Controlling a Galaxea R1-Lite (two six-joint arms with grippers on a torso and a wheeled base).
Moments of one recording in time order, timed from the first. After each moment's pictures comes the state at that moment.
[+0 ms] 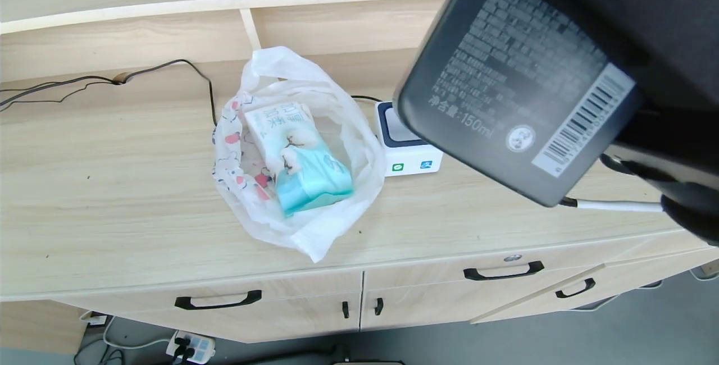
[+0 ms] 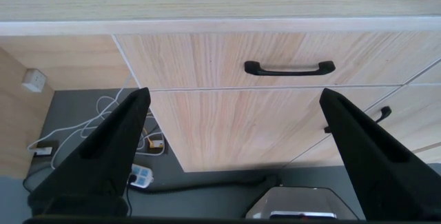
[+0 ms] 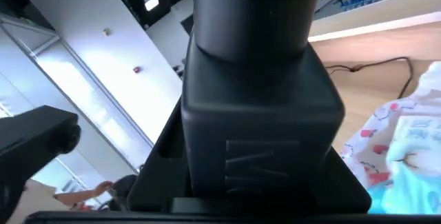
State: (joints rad) left arm 0.00 0.00 0.00 0.00 0.00 0.02; right arm 0.96 1.43 -0.86 -1.10 0.34 0.40
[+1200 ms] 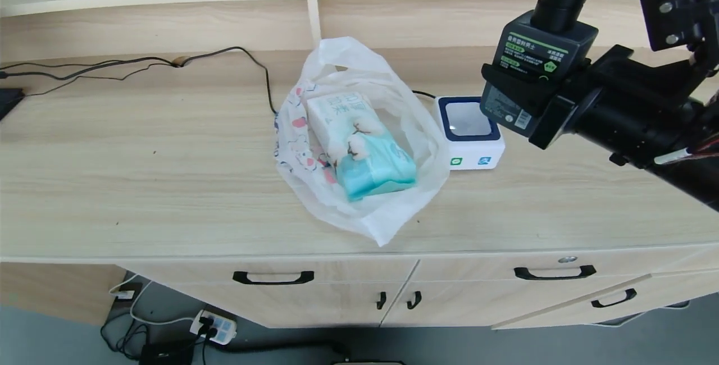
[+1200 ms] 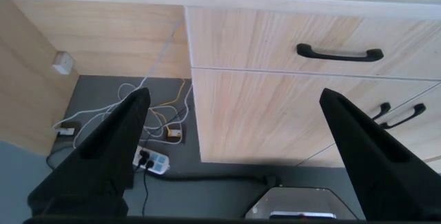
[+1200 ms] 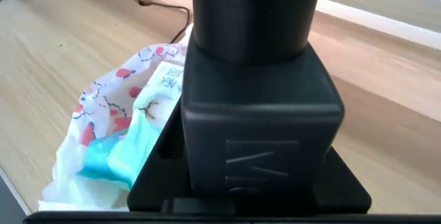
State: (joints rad) left arm 0.00 0.00 0.00 0.00 0.00 0.02; right arm 0.49 1.49 -0.89 -0.89 0.17 -0.29
